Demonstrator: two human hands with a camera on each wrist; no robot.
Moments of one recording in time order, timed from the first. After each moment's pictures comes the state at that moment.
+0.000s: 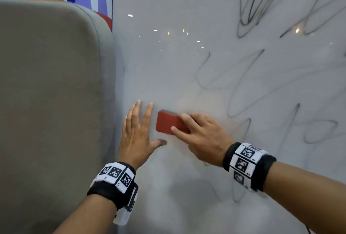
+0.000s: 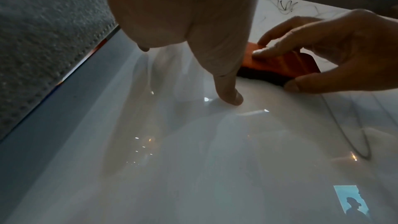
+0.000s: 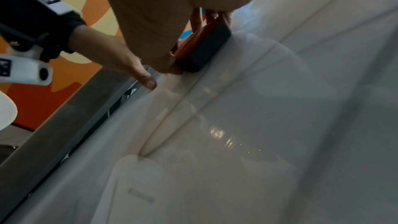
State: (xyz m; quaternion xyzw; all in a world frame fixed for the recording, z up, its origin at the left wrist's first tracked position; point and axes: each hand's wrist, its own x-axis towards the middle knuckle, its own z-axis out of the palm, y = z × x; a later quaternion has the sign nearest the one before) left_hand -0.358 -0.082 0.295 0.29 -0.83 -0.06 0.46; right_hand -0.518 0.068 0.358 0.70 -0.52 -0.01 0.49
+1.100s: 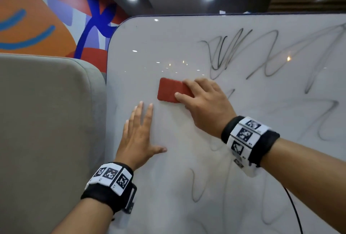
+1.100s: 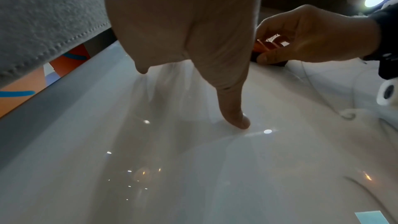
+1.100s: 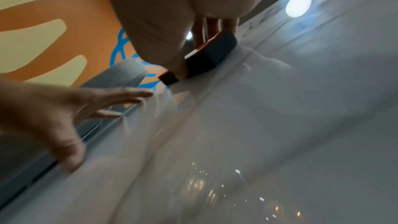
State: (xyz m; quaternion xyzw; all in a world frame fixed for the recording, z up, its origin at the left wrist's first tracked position) left_hand -0.377 -0.071 0.395 0.28 -0.86 -0.04 0.43; right_hand -0.536 0.070 0.506 0.59 -0.53 0.10 0.60
